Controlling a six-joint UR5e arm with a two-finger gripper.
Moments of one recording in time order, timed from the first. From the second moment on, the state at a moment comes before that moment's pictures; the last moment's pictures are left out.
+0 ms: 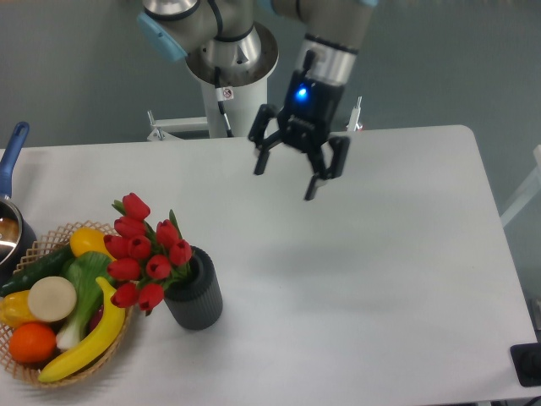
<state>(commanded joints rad) 2.66 -1.53 -1.96 -0.88 0.90 1.29</state>
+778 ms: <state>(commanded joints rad) 2.51 -1.66 -1.95 -0.83 0.87 1.23</state>
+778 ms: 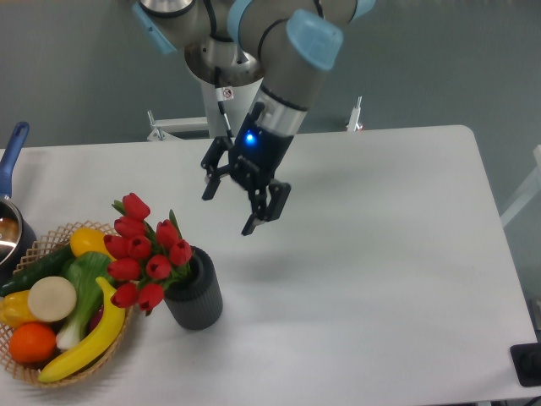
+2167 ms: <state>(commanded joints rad) 2.44 -1.79 -1.87 -0.76 0.77 1.12</state>
